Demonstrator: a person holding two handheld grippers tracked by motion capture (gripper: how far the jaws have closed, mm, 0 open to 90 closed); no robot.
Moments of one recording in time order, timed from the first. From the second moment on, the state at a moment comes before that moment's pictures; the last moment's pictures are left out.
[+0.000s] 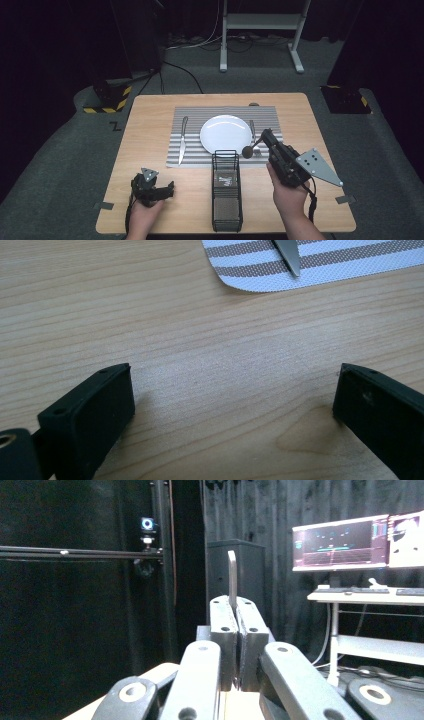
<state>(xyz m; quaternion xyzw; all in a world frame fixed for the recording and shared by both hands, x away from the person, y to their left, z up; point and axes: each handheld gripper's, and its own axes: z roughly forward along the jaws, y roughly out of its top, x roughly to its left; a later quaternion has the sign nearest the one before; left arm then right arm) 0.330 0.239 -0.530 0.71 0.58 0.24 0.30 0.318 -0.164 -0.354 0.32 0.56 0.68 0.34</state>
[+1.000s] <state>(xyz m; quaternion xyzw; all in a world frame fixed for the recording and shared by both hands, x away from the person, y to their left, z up) 0.330 0.239 -0.530 0.71 0.58 0.24 0.30 0.381 -0.225 -0.425 0.42 0.59 0.57 0.38</state>
